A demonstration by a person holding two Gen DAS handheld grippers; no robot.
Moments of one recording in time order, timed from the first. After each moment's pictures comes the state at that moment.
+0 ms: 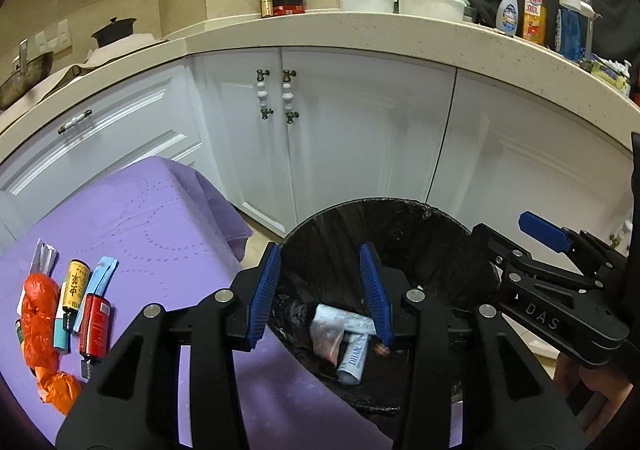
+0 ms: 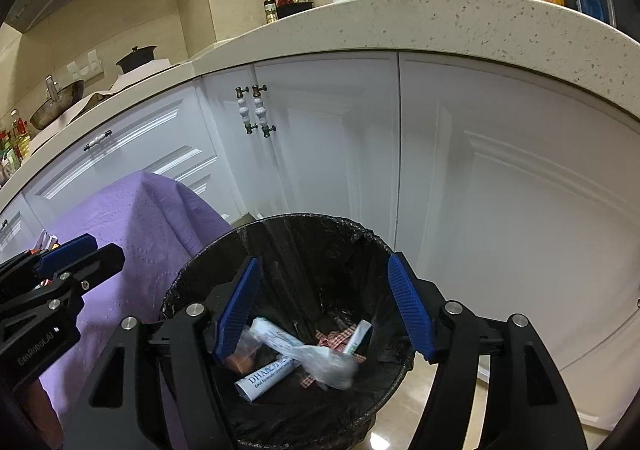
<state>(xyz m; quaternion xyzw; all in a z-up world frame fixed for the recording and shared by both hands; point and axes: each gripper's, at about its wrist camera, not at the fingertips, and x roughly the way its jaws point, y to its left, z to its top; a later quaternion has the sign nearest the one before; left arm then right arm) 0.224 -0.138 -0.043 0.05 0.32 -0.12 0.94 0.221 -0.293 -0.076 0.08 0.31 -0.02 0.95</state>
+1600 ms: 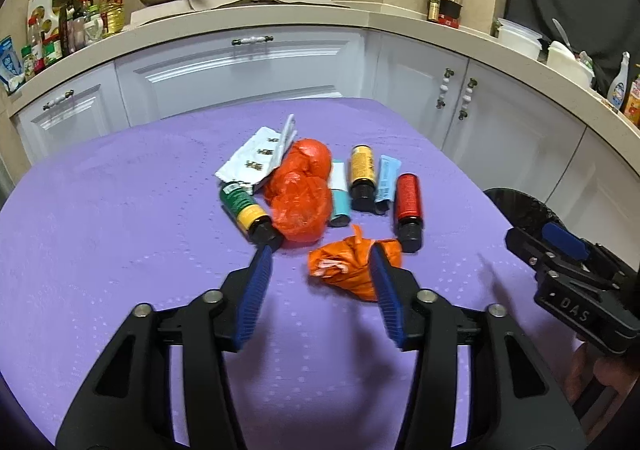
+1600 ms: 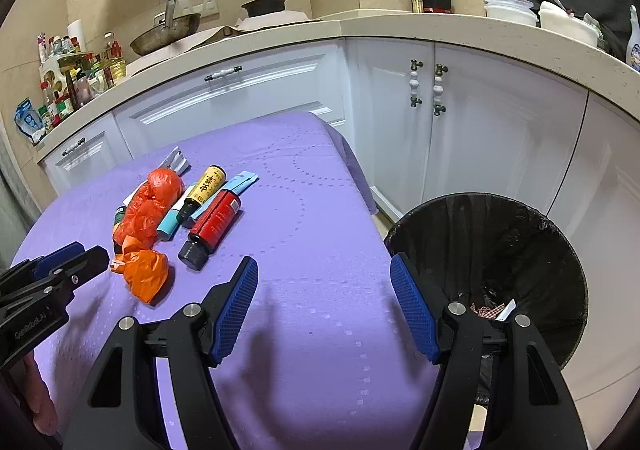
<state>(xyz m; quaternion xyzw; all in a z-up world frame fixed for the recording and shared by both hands) 0.124 0.080 -0.045 -0.06 0.35 0.06 0.93 0.188 -0.108 -0.070 0.01 0.34 0.15 0.93</state>
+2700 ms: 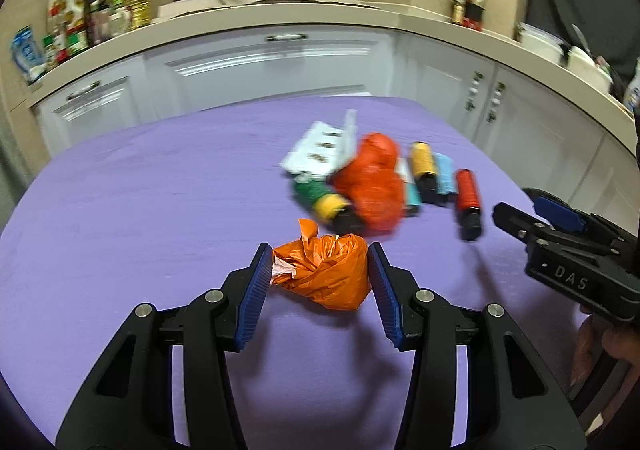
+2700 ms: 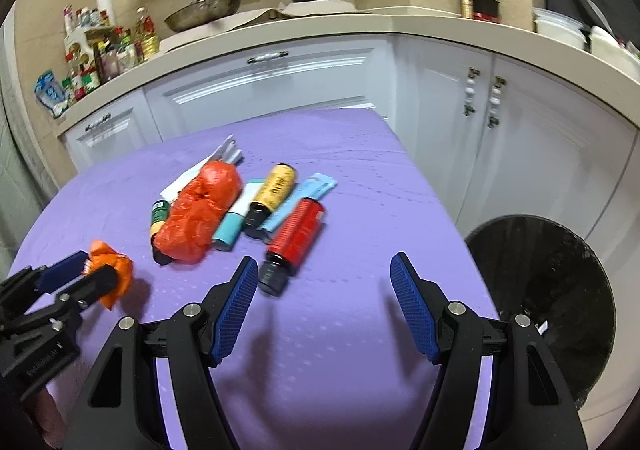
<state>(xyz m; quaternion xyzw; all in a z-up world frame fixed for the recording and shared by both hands) 0.102 0.134 -0.050 -0.06 0.35 0.11 0.93 0.196 -0.032 -0.067 -0.03 0.35 0.20 0.91</state>
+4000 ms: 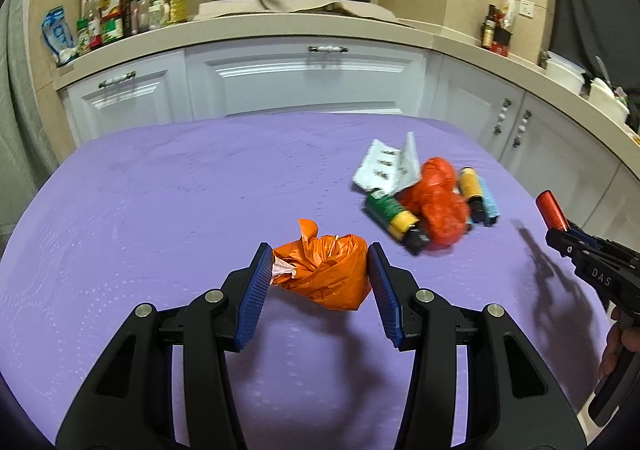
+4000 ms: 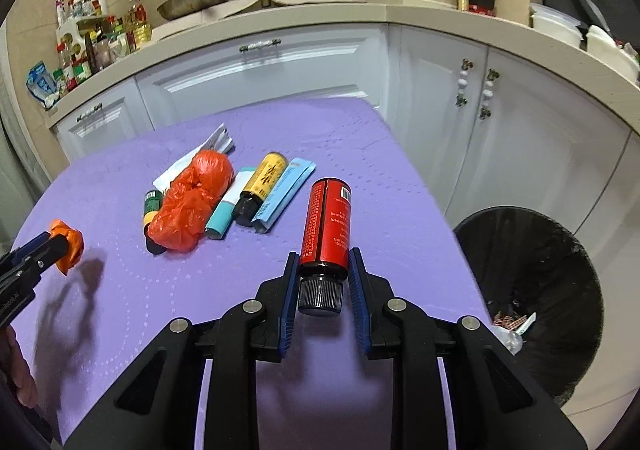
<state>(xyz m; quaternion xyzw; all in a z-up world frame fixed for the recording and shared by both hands) 0.081 0.175 -0.038 -0.08 0.33 0.13 0.93 0.193 -0.052 -0.058 -0.03 0.36 0.18 0.91</state>
